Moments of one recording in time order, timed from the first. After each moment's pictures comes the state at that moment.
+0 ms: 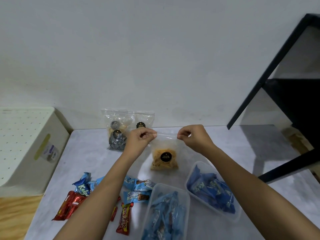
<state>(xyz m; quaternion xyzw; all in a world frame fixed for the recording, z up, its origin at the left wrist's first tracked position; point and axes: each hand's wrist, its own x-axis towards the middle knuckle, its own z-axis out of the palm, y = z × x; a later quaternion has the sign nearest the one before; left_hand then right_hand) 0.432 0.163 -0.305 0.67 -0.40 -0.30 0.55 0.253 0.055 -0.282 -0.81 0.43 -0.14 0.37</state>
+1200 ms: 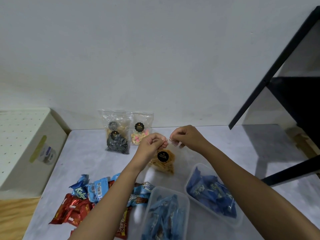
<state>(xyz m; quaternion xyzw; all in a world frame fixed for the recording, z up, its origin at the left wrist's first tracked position) 0.397 0.151 -0.311 0.59 -0.32 -0.47 0.58 0.269 0.046 -0.285 -0.74 0.38 -0.13 0.54</state>
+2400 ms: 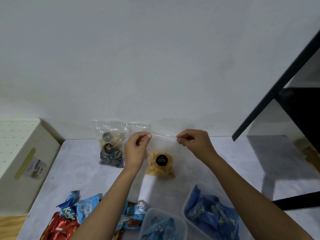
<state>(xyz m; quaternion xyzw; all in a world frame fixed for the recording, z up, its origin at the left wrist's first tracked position) 0.428 0.111 -0.330 0.70 -0.29 -0.21 0.62 0.261 -0.001 -0.304 -0.74 0.40 -0.25 0.48</state>
